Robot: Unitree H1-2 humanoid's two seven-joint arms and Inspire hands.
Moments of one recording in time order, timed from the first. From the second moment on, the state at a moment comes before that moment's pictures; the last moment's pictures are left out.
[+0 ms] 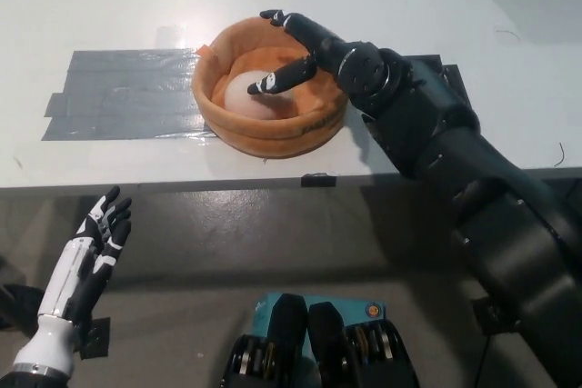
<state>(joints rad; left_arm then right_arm) -0.02 0.25 0.06 -0.21 -0.02 0.11 -0.10 -1.32 0.02 0.42 1.34 -0.22 -0.04 0.13</state>
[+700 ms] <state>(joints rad) -0.02 0.24 0.06 -0.20 -0.02 0.11 -0.09 -1.07 -0.12 0.24 0.72 -0.21 -0.04 0.12</state>
